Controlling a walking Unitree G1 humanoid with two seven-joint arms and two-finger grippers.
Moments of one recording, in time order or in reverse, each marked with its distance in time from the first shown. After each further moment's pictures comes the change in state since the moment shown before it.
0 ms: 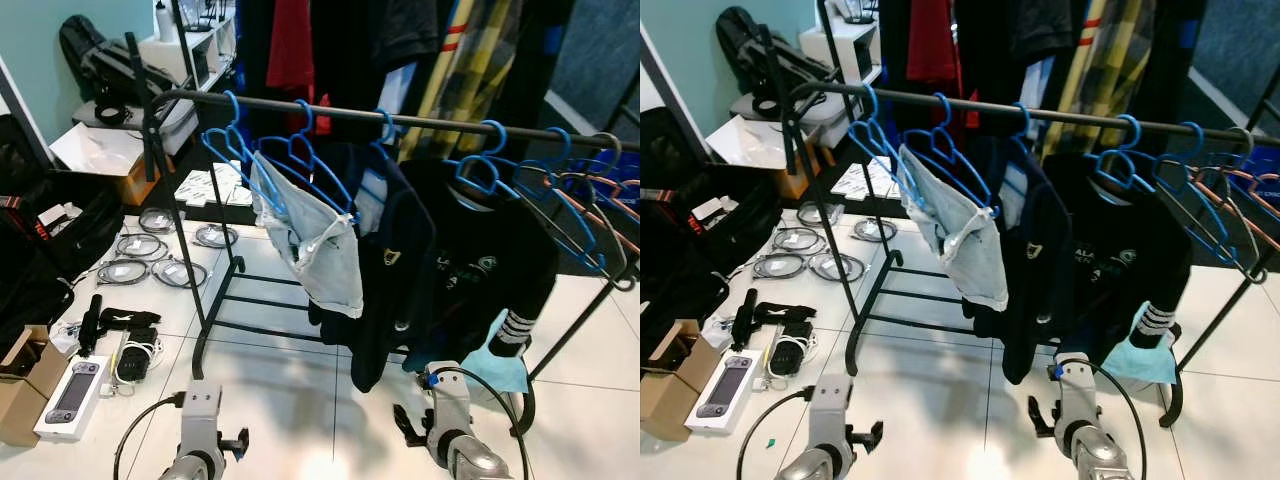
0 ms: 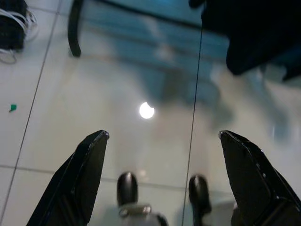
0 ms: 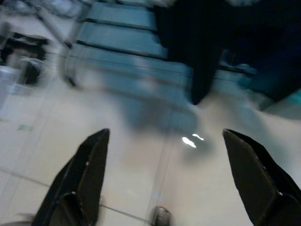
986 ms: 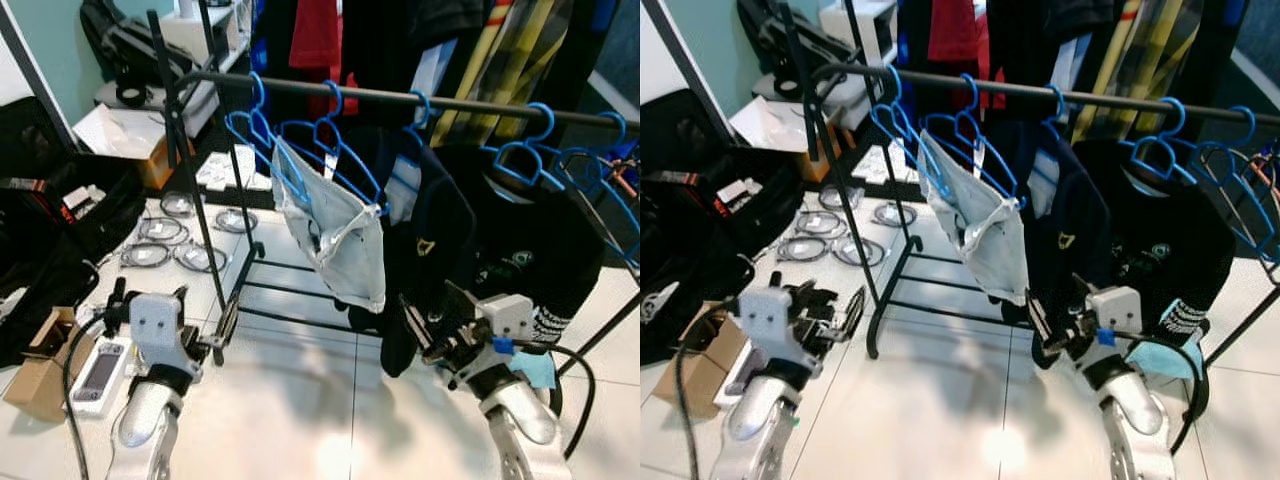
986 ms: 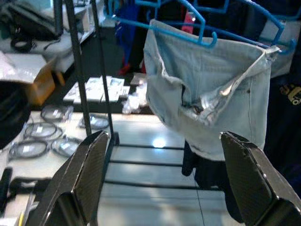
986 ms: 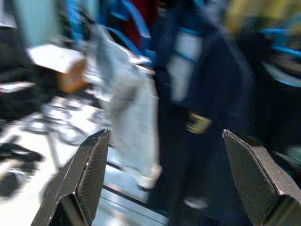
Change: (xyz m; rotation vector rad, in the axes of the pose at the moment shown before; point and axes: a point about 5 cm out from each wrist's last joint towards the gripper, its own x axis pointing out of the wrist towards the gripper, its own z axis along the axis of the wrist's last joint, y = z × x) left arm -0.088 -0.014 0.128 0.122 -0.767 -0.157; right arm -0.088 -0.003 0.120 -0.280 -0.664 -0.064
